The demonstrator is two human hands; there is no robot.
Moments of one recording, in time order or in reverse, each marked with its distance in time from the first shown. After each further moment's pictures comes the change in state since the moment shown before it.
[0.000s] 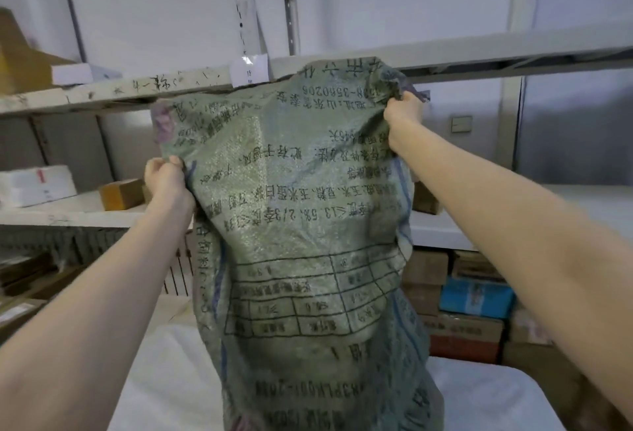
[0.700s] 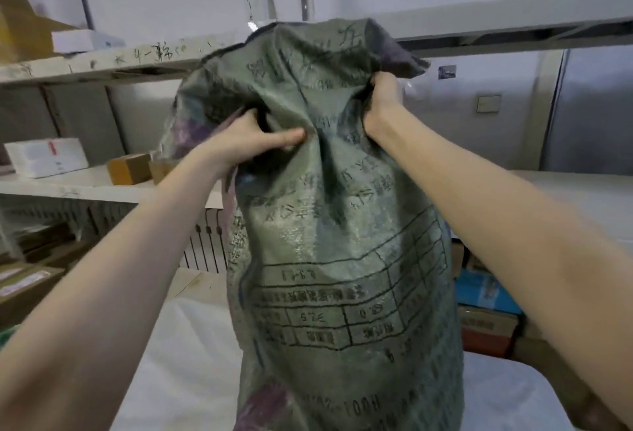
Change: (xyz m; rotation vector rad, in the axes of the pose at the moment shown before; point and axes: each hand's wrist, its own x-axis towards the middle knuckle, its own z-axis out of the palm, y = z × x) left_hand -0.080 0.019 0.059 0.924 -0.850 0.150; right_hand -0.002 0.016 0.049 0.475 -0.269 0.246
